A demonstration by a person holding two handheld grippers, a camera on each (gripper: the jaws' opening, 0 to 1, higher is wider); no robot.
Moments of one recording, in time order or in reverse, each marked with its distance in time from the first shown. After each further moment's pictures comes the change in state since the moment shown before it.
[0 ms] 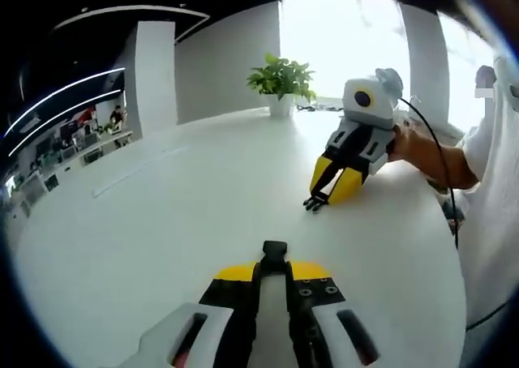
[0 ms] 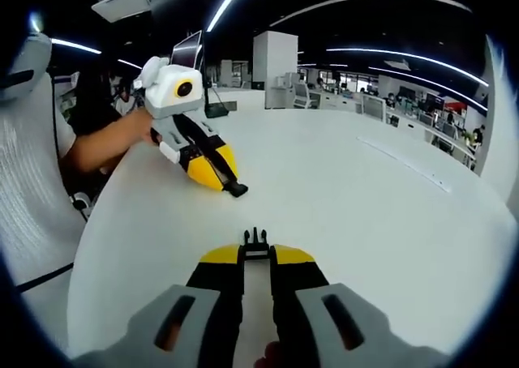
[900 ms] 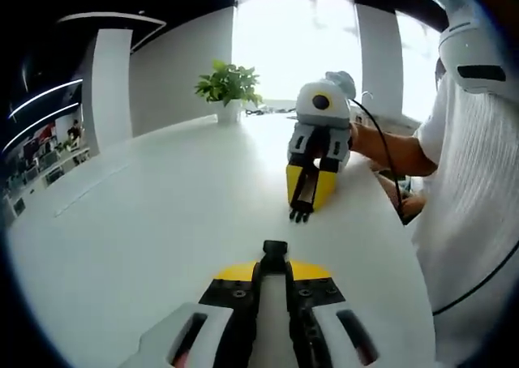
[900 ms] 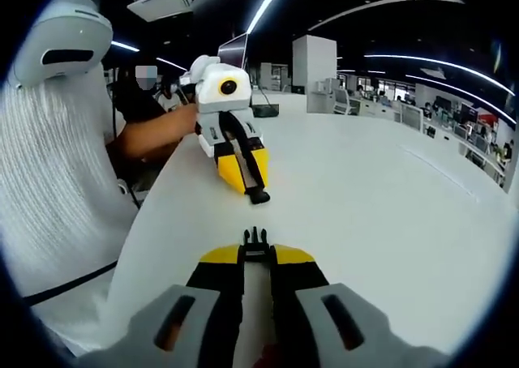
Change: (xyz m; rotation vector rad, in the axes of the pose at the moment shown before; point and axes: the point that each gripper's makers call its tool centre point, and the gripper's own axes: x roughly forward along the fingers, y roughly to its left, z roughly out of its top) left arm -0.012 -0.049 -0.010 0.107 -0.012 -0.192; right arm -0.016 0.062 -0.005 -0.067 -0.031 0.202
